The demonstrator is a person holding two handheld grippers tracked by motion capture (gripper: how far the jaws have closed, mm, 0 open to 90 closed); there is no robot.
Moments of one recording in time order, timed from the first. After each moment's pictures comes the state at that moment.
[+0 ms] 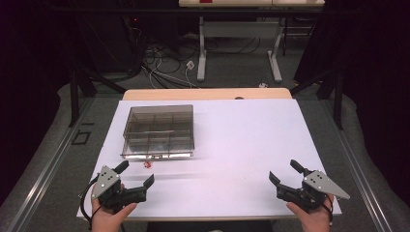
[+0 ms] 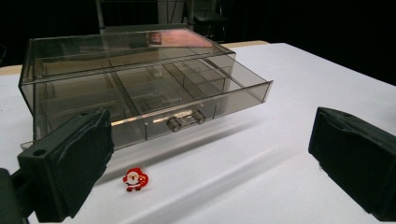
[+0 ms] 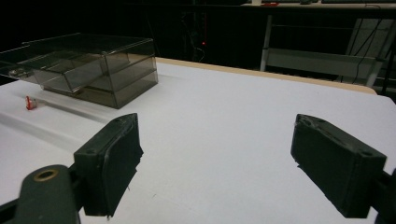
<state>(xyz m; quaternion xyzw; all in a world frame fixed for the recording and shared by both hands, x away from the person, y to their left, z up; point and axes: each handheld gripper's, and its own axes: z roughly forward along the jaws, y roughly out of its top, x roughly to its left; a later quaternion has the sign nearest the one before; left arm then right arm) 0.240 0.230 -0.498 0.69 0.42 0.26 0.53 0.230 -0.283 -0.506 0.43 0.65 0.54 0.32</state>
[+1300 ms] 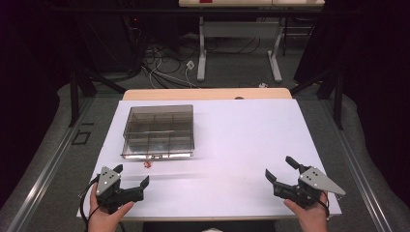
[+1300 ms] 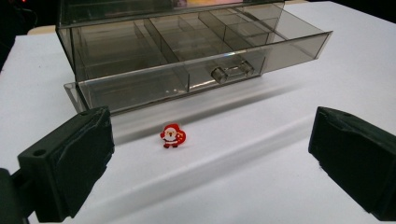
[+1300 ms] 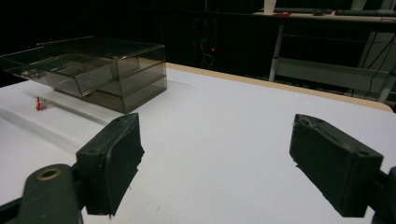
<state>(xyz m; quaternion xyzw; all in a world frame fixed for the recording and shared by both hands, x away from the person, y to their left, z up) 0.247 0.241 -0.516 0.71 0.47 0.26 0.46 0.240 -0.276 -0.505 0.39 0.66 0.55 0.32</state>
